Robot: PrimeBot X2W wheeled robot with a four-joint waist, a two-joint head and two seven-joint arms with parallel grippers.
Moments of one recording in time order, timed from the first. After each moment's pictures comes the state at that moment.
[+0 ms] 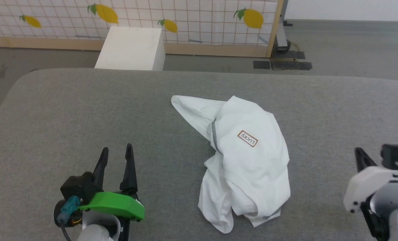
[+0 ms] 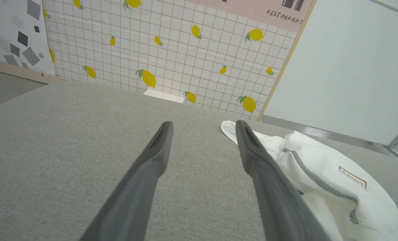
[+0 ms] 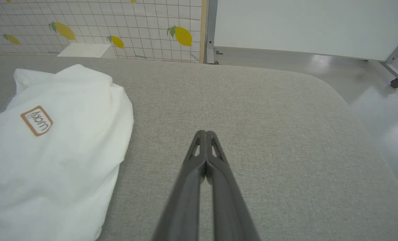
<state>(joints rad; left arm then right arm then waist) -0.08 0.06 -0.07 0.18 -0.32 -0.03 -0.26 -0.12 -0.05 -0.23 0.12 -0.03 0.13 0.27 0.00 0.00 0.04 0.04</state>
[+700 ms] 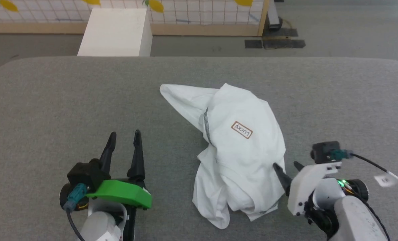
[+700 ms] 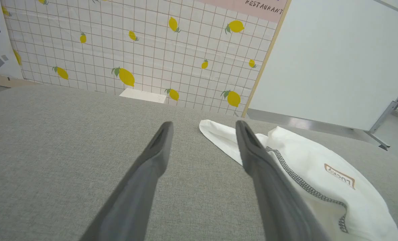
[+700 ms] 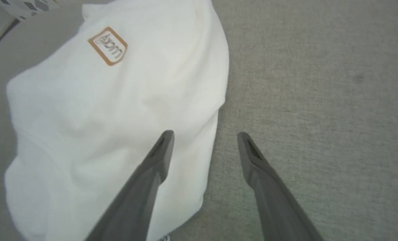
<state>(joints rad) -0.14 0.05 -0.10 0.17 -0.30 -0.04 -0.26 -0.22 -0.05 0.06 0.36 0.27 0.13 0.34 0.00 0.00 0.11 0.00</state>
